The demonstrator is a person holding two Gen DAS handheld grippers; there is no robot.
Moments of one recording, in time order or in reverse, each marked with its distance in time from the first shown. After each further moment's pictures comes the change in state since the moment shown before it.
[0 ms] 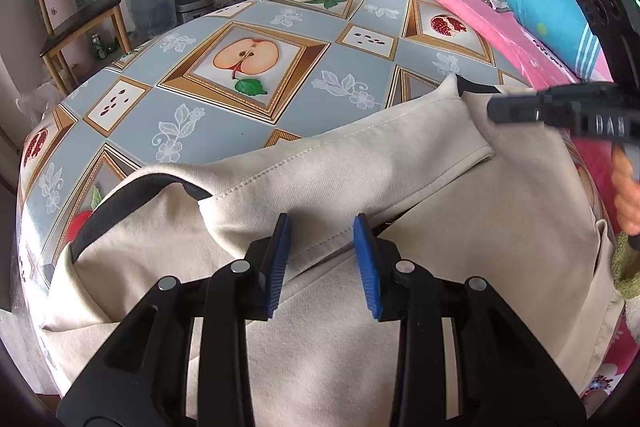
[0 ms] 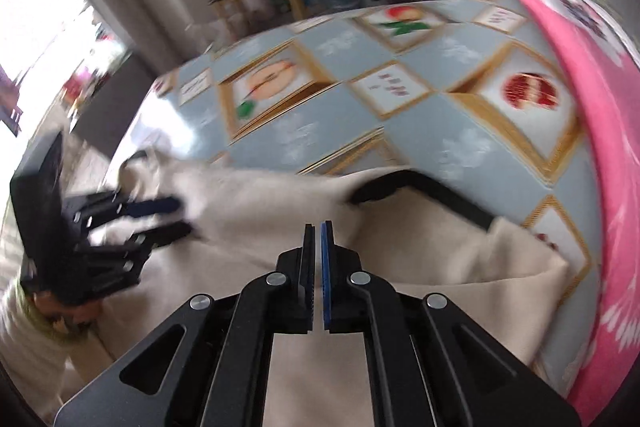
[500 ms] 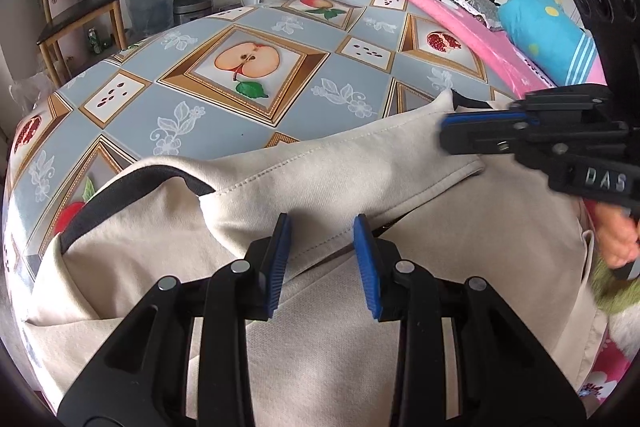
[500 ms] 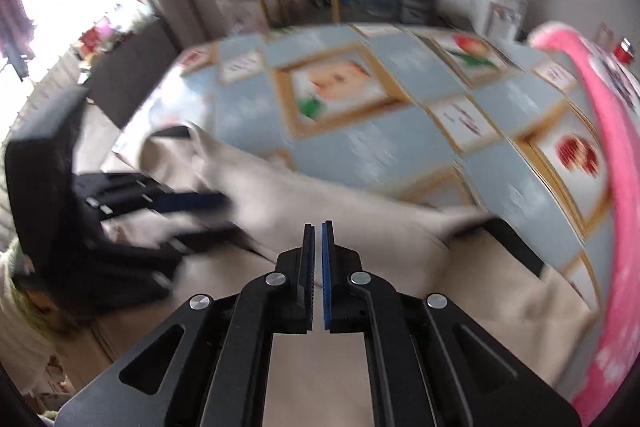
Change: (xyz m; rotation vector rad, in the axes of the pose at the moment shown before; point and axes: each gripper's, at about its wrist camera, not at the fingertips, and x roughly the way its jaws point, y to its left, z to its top) left arm -0.003 0.007 -0.002 -0.045 -0.043 -0.058; right arm 0.017 0.067 0.019 -0.140 -0.047 0.029
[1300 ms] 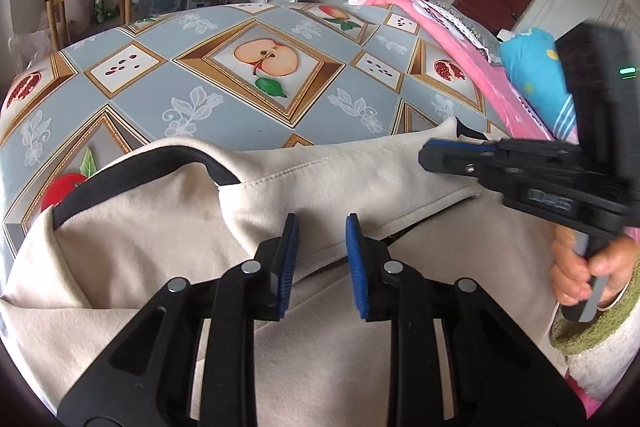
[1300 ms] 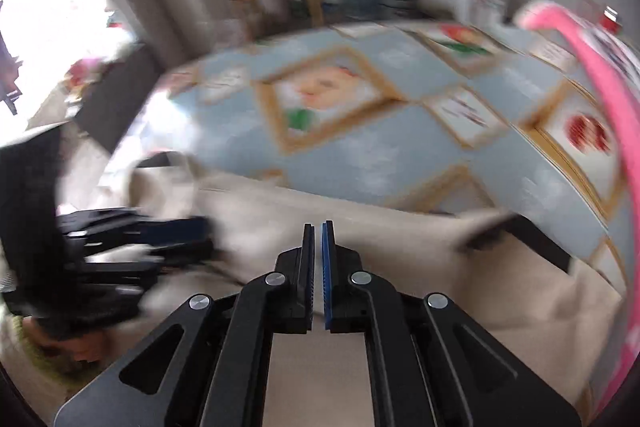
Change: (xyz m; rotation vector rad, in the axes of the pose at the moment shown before) left arm 0.000 0.027 -0.003 -0.138 -0.031 -0.088; right arm 0.029 -0.035 -0.008 0.194 0.043 -0.088
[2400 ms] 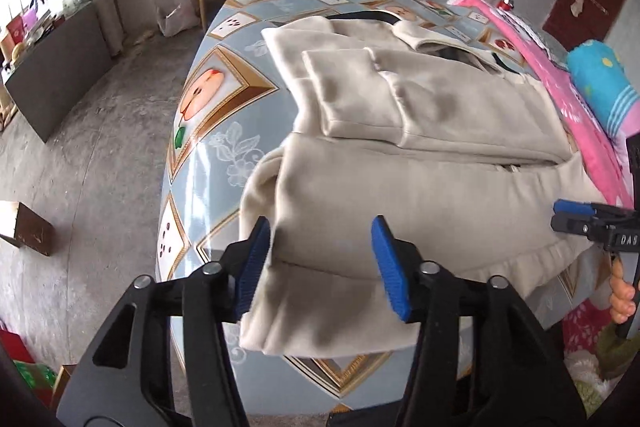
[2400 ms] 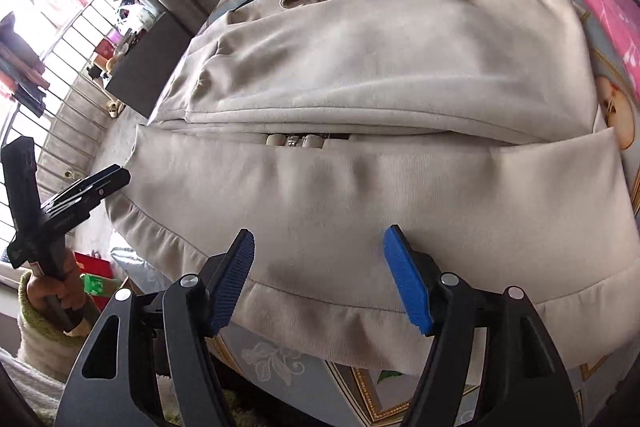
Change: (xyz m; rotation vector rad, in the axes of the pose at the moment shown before) left arm -0.196 0.007 -0.219 -0.207 -0.041 0.348; right arm -0.107 0.067 -0.222 0.062 0.071 0.145
